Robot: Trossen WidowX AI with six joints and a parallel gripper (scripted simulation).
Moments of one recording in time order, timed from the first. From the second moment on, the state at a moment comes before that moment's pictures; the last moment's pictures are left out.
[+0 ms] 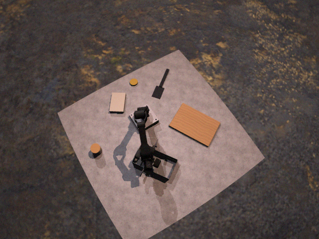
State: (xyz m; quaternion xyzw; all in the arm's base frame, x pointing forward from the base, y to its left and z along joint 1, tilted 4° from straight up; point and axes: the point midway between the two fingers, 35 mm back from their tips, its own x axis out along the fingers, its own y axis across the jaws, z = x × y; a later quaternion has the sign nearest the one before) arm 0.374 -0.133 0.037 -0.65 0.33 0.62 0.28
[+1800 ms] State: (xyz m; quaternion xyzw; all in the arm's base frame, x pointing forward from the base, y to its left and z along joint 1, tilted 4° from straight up) arm 0.402 -0.018 0.156 -0.60 0.42 0.57 0.38
